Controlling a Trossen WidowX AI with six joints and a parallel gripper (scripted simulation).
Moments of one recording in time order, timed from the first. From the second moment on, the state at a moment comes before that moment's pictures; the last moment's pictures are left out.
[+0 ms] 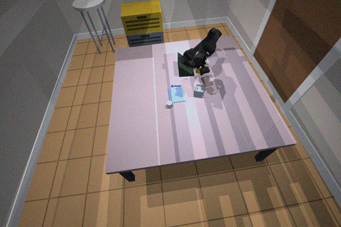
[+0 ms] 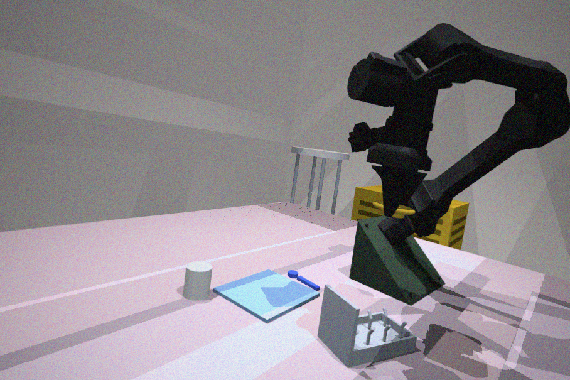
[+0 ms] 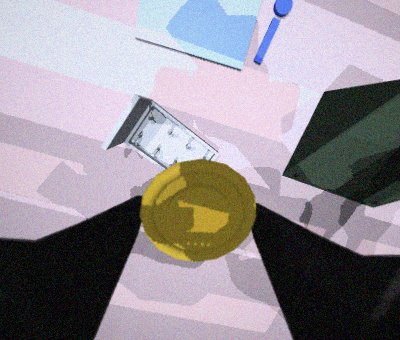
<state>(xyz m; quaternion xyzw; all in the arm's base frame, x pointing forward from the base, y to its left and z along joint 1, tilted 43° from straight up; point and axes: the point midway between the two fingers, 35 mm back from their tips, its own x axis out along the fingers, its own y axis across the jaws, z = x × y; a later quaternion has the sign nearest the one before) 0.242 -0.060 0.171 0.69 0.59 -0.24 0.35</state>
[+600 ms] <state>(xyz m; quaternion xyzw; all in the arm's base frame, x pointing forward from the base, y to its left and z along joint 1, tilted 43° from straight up) 0.197 -0.008 0.189 0.76 0.49 -0.39 0.15</state>
